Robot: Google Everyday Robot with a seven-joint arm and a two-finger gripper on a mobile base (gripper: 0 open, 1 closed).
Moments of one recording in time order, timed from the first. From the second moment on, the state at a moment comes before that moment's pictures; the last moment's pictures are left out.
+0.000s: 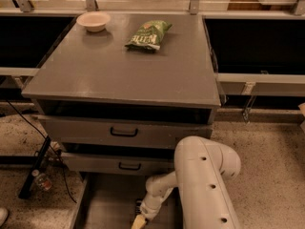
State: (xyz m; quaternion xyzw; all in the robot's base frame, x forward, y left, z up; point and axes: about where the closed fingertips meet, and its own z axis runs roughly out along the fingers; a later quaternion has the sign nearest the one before) arm 0.416 0.042 0.130 0.37 -0.89 -0.24 0.11
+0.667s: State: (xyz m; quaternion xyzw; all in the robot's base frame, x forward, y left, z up) arm 0.418 0.041 0.128 0.32 -0.92 -0.21 0.10
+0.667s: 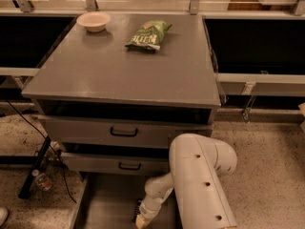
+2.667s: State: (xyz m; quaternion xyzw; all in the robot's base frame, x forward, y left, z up) arm 0.418 0.041 0.128 0.31 -0.92 -0.21 0.10
